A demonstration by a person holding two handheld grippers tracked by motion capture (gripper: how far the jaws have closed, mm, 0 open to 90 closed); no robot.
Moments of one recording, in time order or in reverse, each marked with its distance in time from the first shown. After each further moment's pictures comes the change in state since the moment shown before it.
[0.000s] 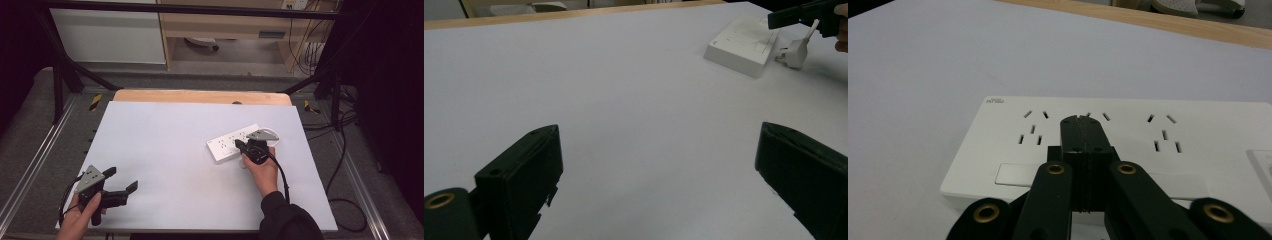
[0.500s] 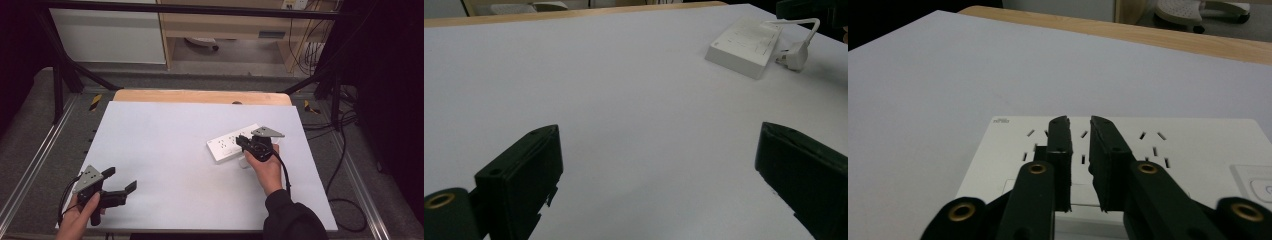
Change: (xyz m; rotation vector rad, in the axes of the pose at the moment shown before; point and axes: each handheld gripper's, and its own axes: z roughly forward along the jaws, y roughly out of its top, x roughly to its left) left arm 0.002 -0.001 -0.001 -0.008 -0.001 -0.016; right arm -0.006 0.012 -0.011 -0.031 0.029 0.028
